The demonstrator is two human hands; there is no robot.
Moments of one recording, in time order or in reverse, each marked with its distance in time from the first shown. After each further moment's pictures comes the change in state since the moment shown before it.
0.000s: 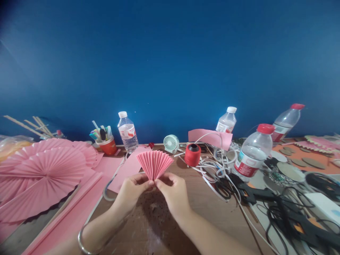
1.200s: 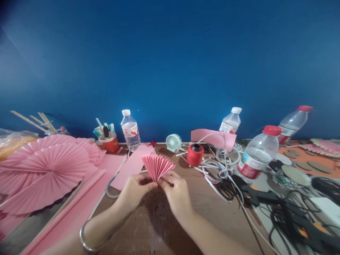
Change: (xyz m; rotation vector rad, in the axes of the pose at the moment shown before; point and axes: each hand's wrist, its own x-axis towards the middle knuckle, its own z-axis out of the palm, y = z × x) left_hand -0.006 0.013 0.002 0.148 -0.049 0.059; right_hand -0.002 -0.002 -0.005 -0.199 -0.082 -0.161
